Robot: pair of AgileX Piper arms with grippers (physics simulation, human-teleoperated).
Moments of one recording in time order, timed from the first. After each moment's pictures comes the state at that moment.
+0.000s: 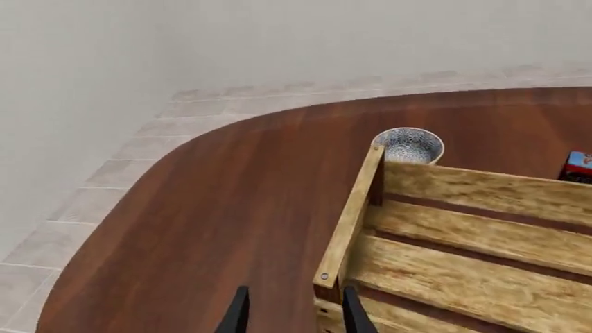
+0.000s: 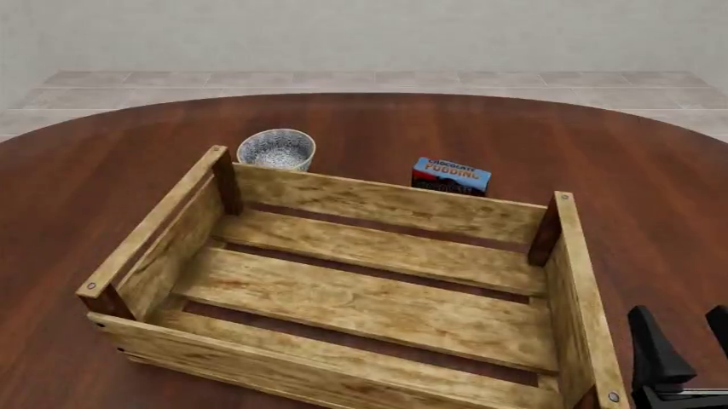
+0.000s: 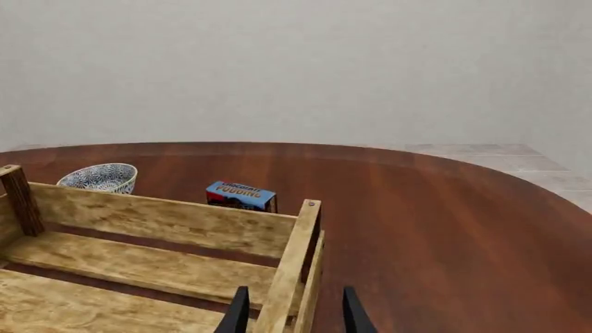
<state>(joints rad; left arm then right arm) 0.22 0.16 -0.65 0.71 0.16 0.00 0.00 0.00 0.00 0.00</state>
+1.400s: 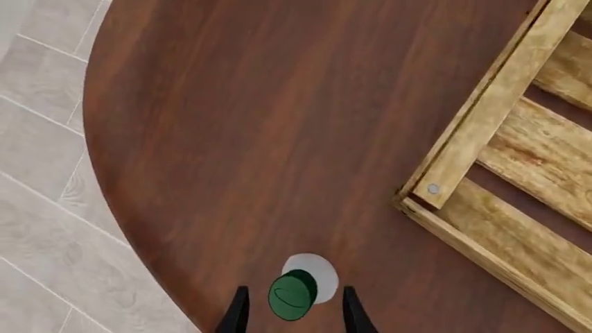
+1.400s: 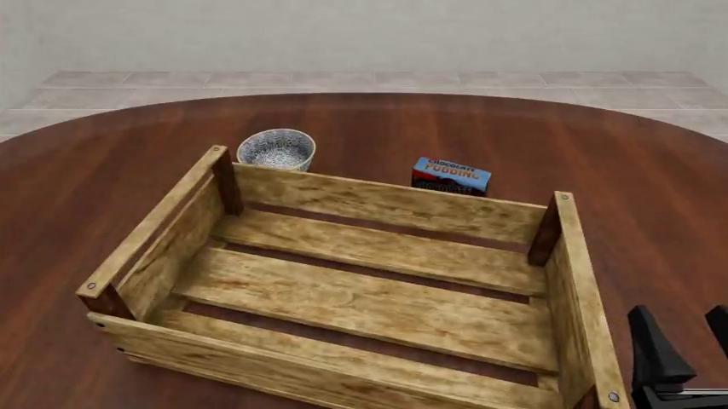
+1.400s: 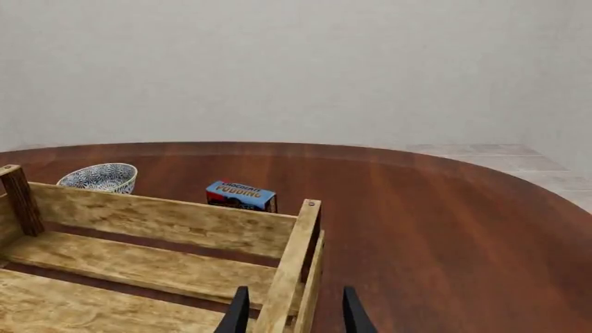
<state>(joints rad) 0.66 0.66 -0.73 1.00 0.31 0.00 0.00 0.00 0.00 0.00</state>
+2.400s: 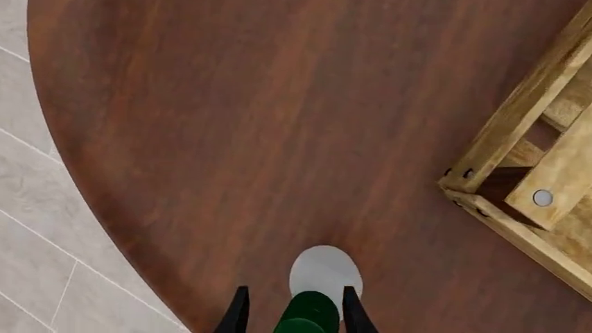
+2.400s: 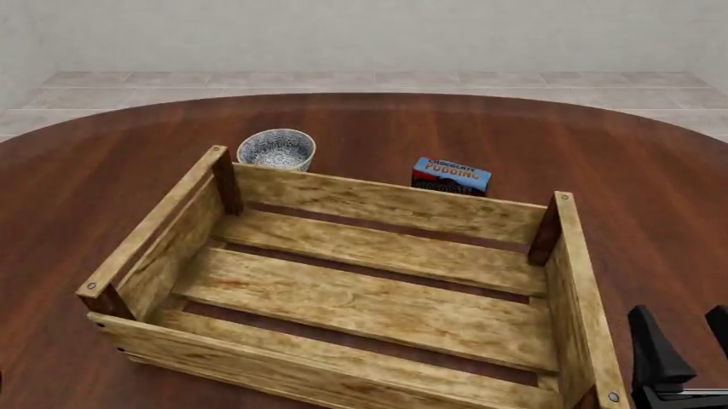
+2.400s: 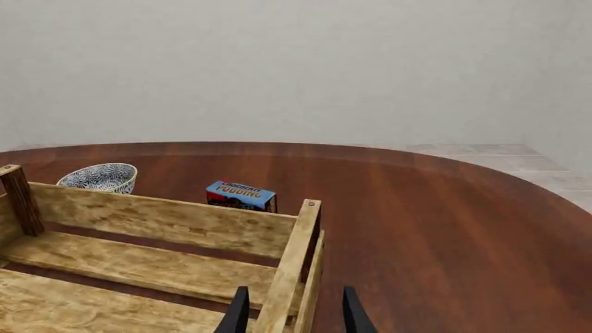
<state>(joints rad) 0.79 0.85 -0.48 0.71 0.42 0.00 0.00 0.00 0.00 0.00</state>
